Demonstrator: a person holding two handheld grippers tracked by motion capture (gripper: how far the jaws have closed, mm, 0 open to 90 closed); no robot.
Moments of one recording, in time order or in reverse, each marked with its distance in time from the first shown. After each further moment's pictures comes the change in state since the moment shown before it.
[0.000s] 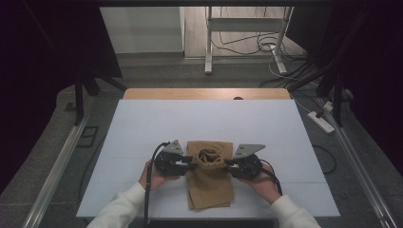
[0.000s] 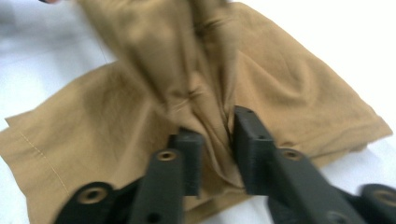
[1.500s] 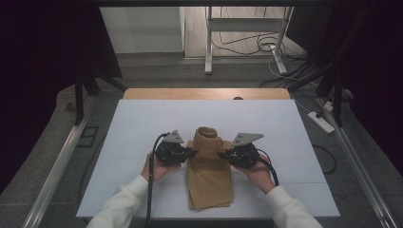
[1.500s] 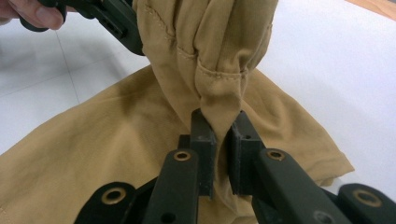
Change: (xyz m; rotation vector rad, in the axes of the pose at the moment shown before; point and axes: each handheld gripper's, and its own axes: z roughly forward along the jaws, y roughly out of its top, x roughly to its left) left arm 0.019 0.019 0.000 -0.058 0.052 -0.044; right arm -0.021 0.021 0.009 -0.046 -0.036 0.034
